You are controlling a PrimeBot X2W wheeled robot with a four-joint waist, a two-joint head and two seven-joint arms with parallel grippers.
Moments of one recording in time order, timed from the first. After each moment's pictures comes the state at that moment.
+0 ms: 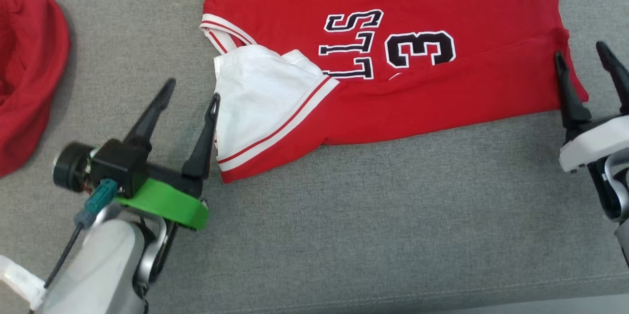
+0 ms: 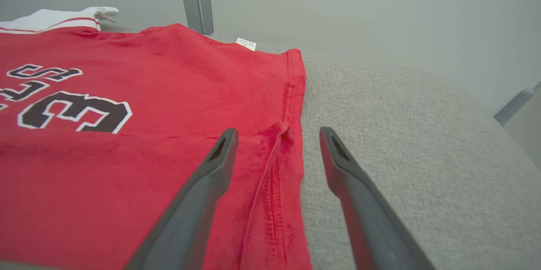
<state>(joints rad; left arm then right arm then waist) -0.43 0.42 -0.50 0.10 -0.43 0.02 -0.21 -0.48 -0.47 0.12 0.43 0.33 0.13 -0.26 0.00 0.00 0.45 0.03</state>
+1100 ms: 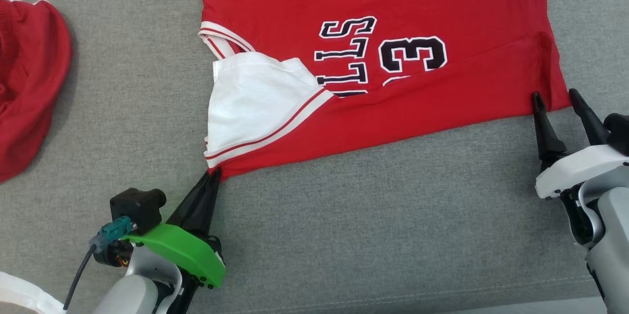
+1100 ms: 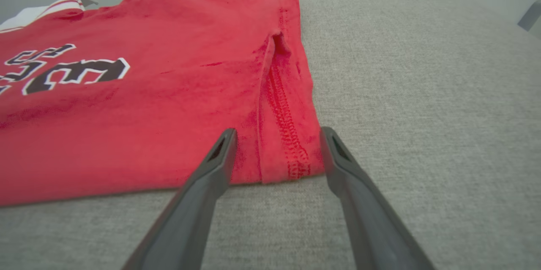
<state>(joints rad) -0.21 0.36 -0.49 0.09 -0.69 0.04 -0.04 -0.42 -0.37 0.11 0.53 0.42 0.13 -0.26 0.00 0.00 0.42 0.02</state>
